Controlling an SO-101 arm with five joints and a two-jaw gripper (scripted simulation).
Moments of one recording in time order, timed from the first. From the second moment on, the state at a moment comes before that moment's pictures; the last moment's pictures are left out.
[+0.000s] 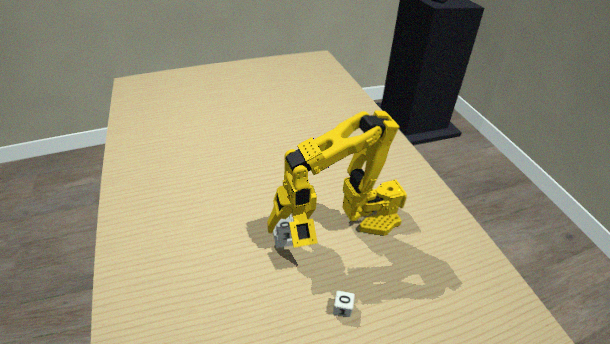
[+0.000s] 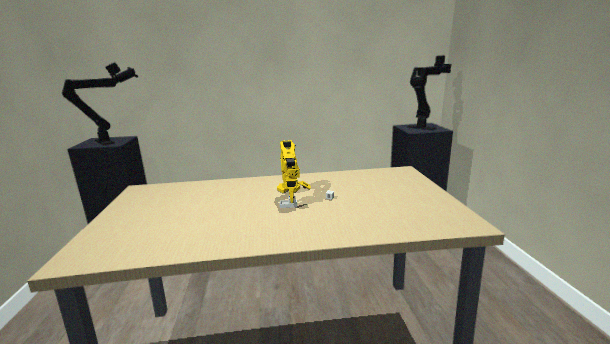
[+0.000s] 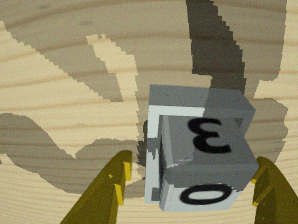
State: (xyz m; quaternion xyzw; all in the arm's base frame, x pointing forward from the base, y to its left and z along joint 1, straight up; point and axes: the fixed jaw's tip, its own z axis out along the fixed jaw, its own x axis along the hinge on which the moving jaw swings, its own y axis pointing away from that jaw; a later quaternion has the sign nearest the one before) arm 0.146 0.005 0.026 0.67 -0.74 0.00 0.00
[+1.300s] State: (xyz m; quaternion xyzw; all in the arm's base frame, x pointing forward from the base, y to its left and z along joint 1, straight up) arm 0.152 0.004 0.024 0.67 -0.74 -0.01 0.01
